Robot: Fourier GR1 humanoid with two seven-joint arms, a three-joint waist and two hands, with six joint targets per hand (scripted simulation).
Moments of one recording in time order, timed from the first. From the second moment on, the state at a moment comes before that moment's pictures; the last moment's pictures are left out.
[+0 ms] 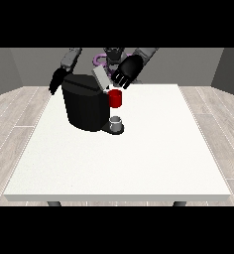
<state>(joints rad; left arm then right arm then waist) -1.21 0.44 0.13 -0.70 -0.72 -0.43 -0.06 -0.43 -0.06 -0.03 -1.28 0.17 -0.17 0.00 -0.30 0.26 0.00</state>
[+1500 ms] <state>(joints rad) -1.28 0.46 0.14 -0.63 -0.75 -0.40 -0.11 -0.47 -0.08 -0.06 -1.26 0.16 -0.18 0.00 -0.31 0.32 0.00</state>
